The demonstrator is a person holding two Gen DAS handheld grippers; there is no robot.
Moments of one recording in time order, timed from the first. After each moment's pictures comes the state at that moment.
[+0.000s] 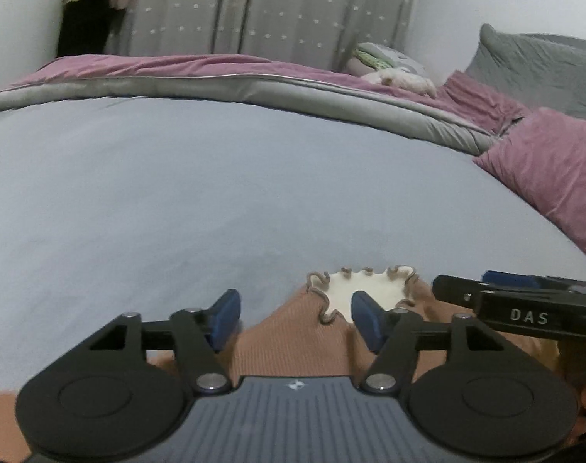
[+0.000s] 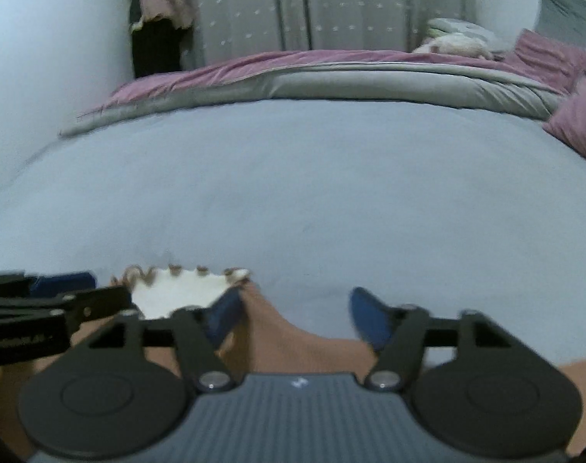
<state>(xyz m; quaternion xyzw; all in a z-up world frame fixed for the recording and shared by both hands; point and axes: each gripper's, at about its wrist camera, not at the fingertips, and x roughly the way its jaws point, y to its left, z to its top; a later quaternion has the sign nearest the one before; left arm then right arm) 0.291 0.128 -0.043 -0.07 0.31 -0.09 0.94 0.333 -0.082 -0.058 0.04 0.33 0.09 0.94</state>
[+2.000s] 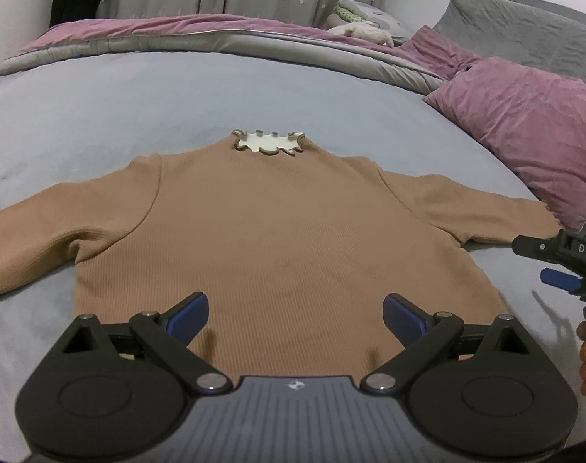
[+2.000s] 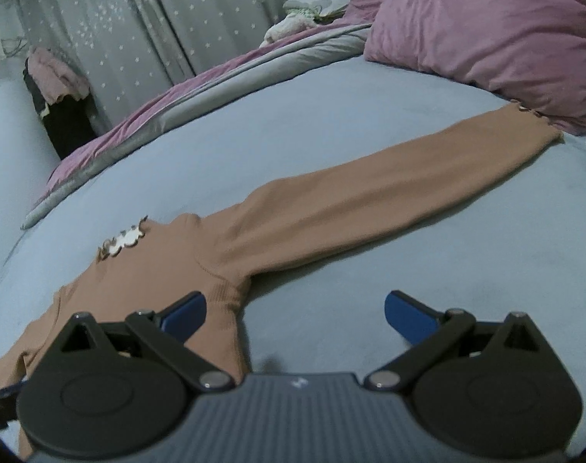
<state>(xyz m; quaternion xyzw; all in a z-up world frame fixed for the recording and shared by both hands) 0.113 0.082 -0.026 -0.07 0.38 -0.11 0.91 0.101 -0.241 -0.026 0.20 0.34 -0.04 0.92</state>
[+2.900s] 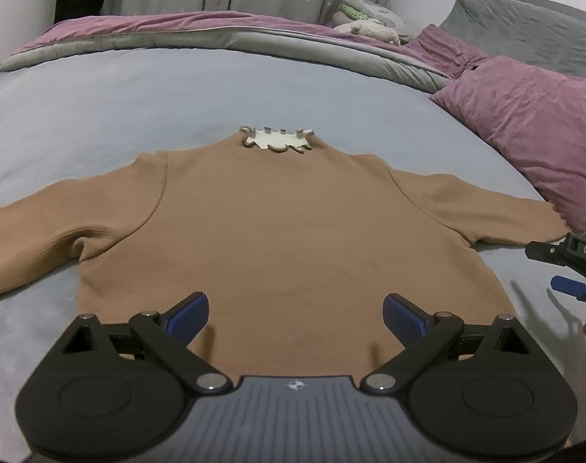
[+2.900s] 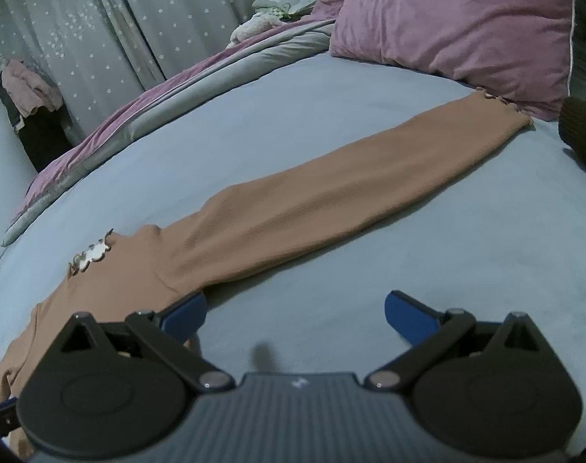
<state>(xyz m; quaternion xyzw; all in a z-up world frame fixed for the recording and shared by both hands) 0.116 0.089 -0.028 -0.07 0.39 -0.10 0.91 0.106 -0.259 -0.038 0.22 0.35 -0.08 0.91</state>
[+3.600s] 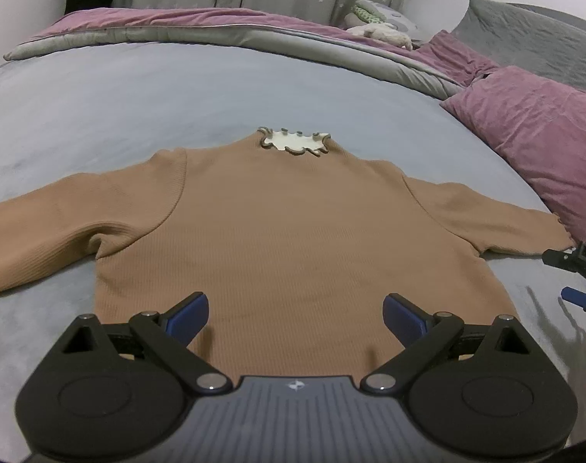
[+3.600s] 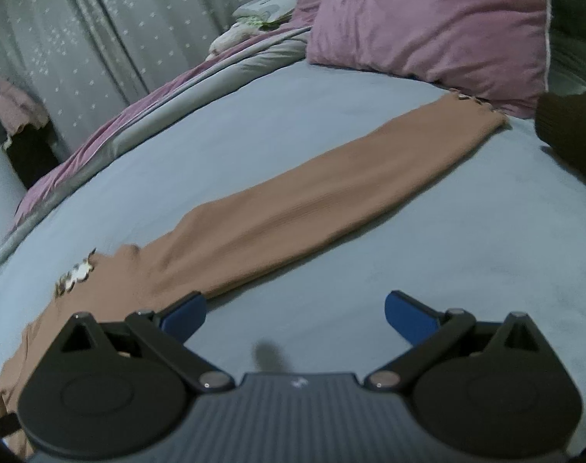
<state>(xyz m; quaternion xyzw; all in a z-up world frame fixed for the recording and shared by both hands) 0.118 0.103 -0.026 -0.09 0.39 -0.09 0.91 0.103 -0.275 -0.043 0.24 0.34 -0.11 0.90</state>
